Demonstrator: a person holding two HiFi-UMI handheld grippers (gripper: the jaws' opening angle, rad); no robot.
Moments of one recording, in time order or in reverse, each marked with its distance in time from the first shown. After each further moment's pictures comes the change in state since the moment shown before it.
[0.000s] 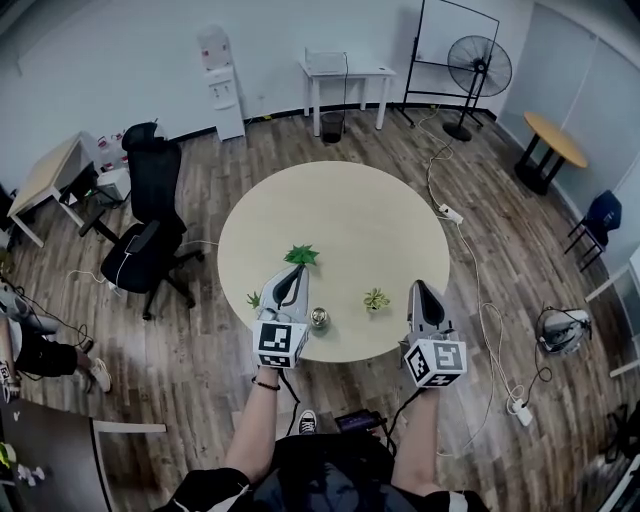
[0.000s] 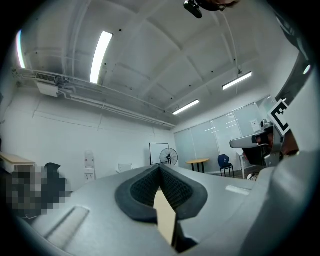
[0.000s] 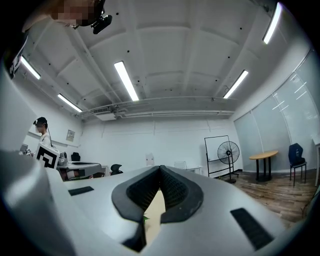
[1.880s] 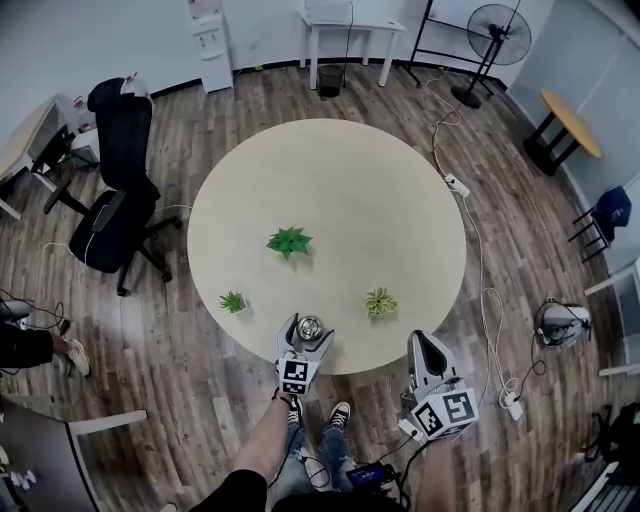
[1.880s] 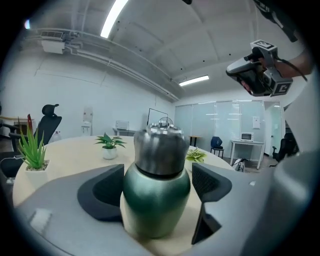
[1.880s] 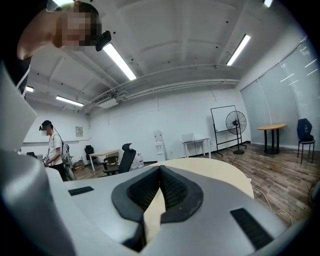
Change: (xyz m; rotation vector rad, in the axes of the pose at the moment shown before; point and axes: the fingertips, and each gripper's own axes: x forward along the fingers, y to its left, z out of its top) left arm 0.006 -0.077 -0.367 -0.189 0.339 -0.065; right arm 0.002 -0.005 -0.141 0.119 0.276 0.119
